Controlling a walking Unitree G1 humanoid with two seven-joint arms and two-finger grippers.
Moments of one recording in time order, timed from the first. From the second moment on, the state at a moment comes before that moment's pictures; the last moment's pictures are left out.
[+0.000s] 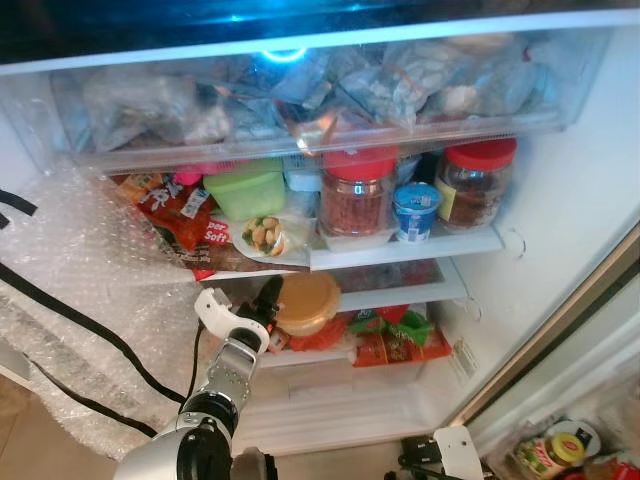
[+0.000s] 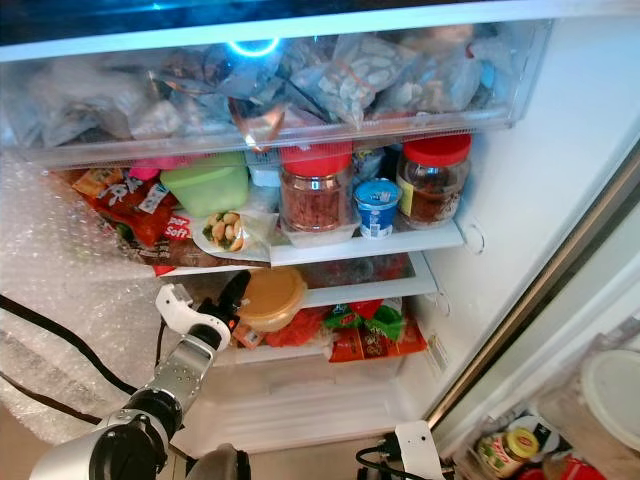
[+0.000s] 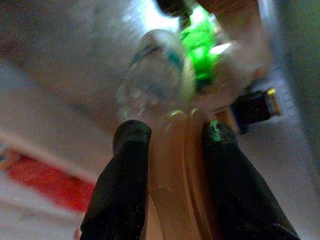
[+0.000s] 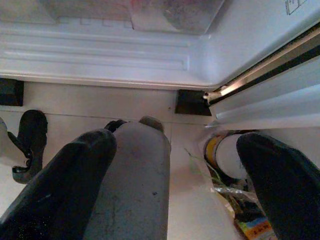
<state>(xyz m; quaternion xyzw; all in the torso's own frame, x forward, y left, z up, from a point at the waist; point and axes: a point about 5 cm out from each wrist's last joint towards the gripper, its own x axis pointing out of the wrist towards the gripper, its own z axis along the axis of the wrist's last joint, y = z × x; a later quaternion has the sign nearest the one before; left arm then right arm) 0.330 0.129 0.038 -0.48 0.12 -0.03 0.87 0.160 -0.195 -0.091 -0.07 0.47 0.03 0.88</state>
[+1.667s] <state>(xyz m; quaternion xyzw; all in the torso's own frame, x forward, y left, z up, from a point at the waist) 0.339 0.146 0.044 -0.45 0.11 0.05 0.88 0.160 -0.185 -0.091 -0.09 0.45 0.07 0.89</state>
